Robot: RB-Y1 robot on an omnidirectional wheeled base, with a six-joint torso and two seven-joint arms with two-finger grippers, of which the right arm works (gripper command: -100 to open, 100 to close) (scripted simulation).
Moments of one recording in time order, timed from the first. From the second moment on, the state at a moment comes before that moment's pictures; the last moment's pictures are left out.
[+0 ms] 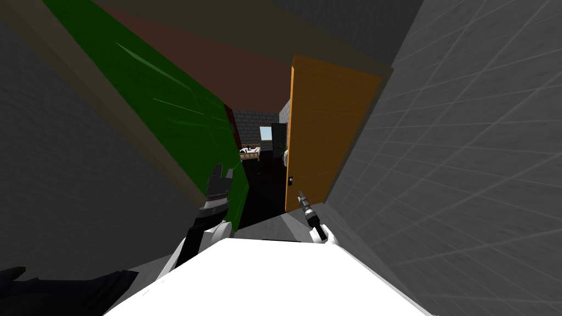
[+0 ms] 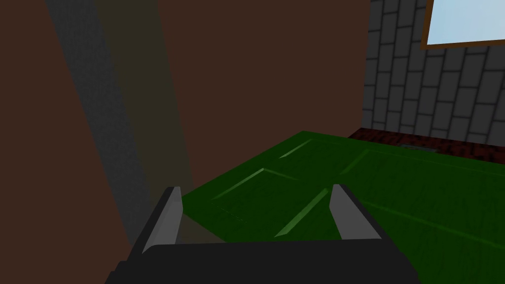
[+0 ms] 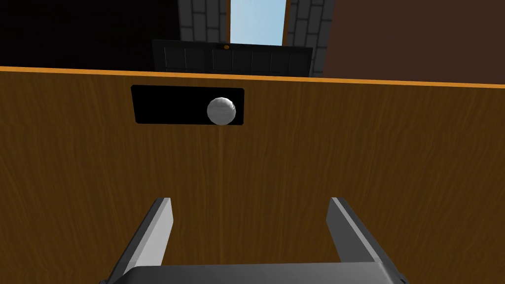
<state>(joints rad) -0.10 -0.12 0.06 -0.75 0.27 -0.82 -0.30</state>
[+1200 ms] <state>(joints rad) -0.13 -0.11 0.04 -0.66 0.26 -0.85 -0.29</state>
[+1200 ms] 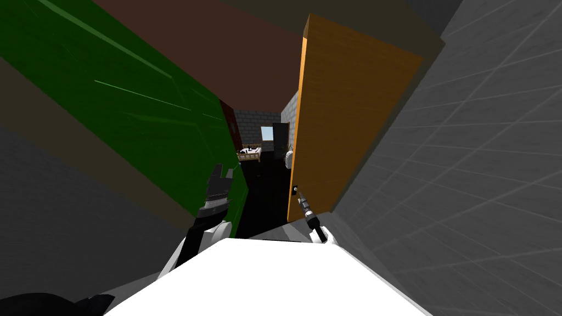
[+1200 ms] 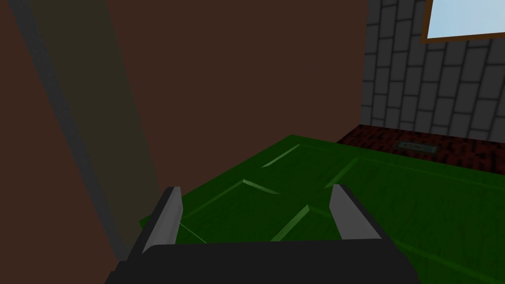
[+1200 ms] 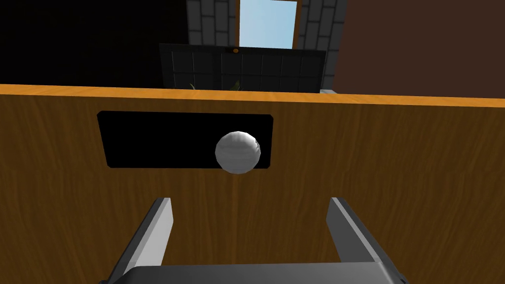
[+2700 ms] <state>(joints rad) -0.12 -0.09 0.02 -0.64 0.25 -0.85 -0.26</state>
